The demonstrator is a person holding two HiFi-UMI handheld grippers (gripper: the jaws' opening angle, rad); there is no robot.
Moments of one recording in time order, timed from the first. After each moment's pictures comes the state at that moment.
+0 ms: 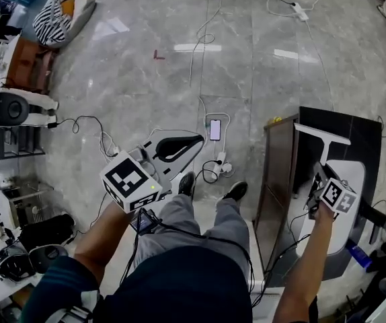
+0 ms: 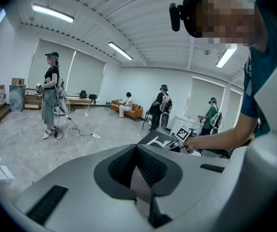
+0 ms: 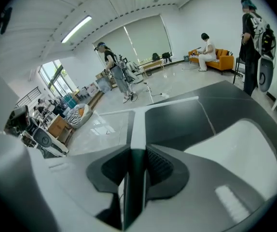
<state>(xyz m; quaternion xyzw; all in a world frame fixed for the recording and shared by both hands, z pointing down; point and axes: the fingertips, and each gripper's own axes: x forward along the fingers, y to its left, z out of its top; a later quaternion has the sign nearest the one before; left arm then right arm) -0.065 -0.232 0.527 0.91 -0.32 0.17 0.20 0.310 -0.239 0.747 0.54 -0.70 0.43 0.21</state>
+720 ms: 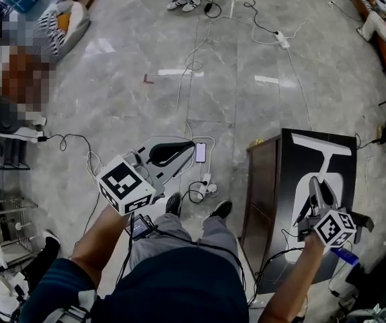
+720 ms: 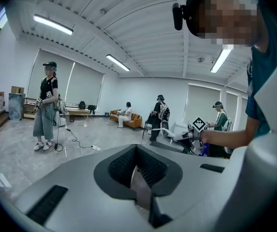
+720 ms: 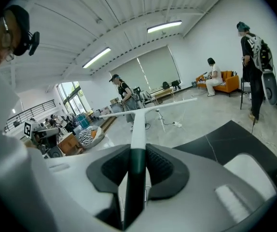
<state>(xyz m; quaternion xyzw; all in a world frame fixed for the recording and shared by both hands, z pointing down) -0.102 -0.237 0.453 0.92 -0.33 0.13 0.16 0.251 -0.228 0.535 0.55 -0.76 0.34 0.07</state>
